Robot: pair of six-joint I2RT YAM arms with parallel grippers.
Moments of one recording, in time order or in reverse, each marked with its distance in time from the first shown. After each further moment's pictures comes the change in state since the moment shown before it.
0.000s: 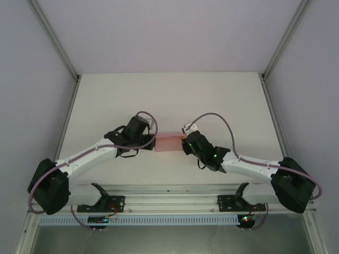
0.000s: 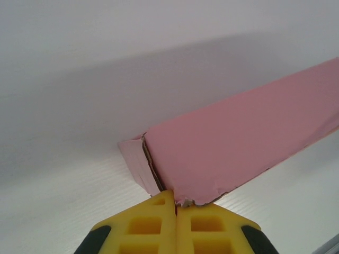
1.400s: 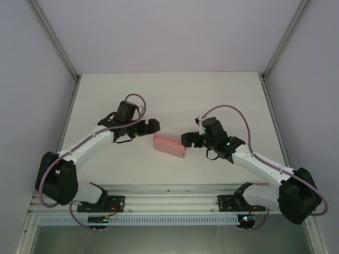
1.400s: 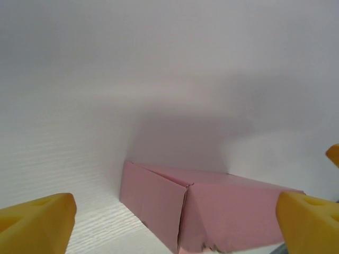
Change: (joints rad) left arm 0.236 0.096 0.126 -0.001 0.266 -0.093; right arm -0.269 -0.089 0.081 -0.269 -0.443 0.203
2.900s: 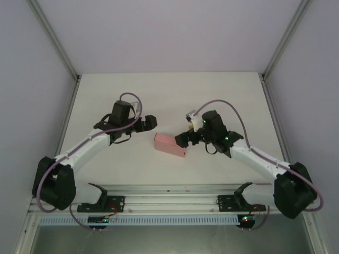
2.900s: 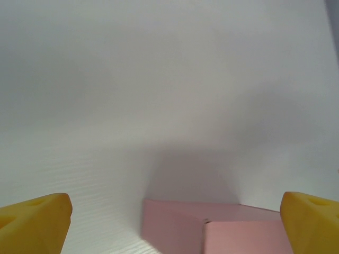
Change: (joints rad) left arm 0.059 -0.091 -0.056 0.106 -0.109 0.055; right arm -0.026 0.106 0.145 0.032 -0.253 -0.399
